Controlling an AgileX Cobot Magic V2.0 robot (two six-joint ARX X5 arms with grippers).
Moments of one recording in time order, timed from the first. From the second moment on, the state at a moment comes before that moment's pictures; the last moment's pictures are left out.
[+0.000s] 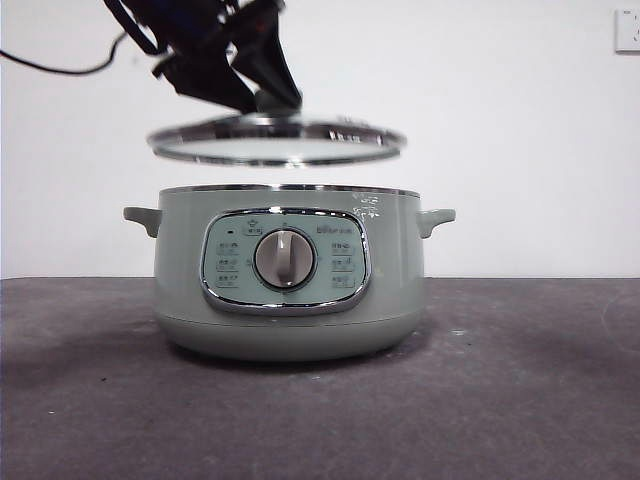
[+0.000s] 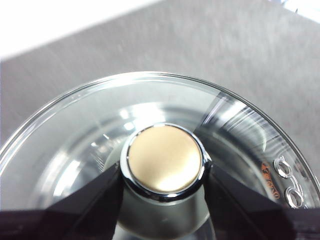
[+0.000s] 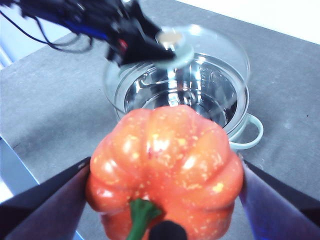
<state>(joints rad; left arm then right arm) -0.47 1.51 1.28 -0.24 0.23 0.08 0.64 0.82 1.12 -0.77 -0.10 -0.02</state>
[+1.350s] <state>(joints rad) -0.40 0.80 1.28 -0.76 0.10 0.08 0.64 1.84 1.51 -0.37 -0.10 -0.10</state>
